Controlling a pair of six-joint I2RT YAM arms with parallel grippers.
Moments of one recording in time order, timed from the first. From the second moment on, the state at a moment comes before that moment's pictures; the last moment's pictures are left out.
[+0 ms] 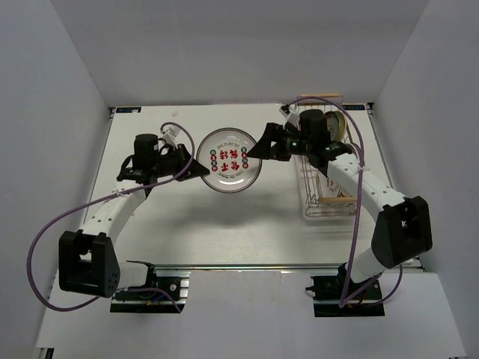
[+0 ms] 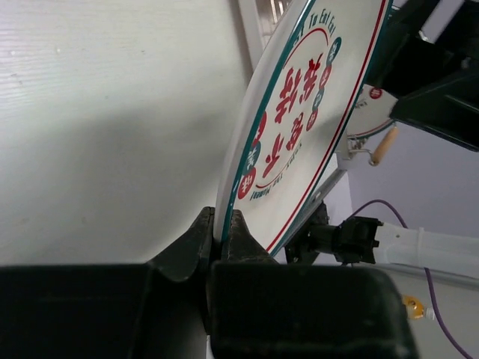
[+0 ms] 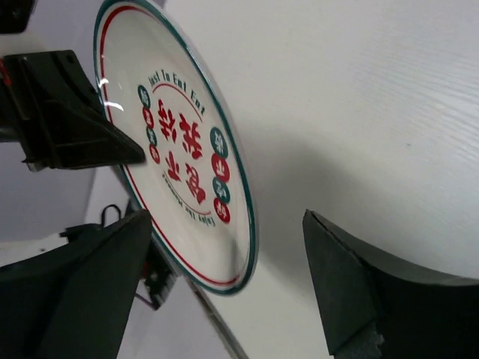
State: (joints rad) left arm -0.16 1.28 0.89 -0.17 0.76 -0.60; right arm 0.45 1.53 1.21 -0.15 -0.64 0.55
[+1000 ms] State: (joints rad) left arm -0.19 1.94 1.21 -0.36 0.62 -0.54; right arm 0.45 1.14 1.15 -0.57 0.17 0.36
